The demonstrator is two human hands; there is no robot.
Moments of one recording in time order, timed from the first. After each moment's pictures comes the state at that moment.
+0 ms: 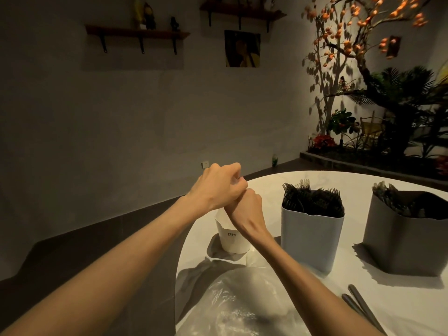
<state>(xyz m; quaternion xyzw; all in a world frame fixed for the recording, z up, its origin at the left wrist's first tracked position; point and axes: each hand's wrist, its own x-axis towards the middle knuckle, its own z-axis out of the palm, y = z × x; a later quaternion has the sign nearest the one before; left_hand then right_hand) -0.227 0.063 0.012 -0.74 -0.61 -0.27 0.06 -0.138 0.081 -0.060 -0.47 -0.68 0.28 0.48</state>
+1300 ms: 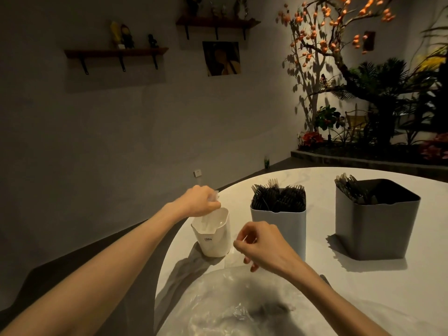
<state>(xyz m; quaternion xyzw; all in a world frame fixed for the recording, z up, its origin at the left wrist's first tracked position) -0.226 0.117 -0.019 -0.74 -0.67 -0.08 -0.02 -0.016 0.039 -0.086 -0.46 -0.74 0.36 0.33</state>
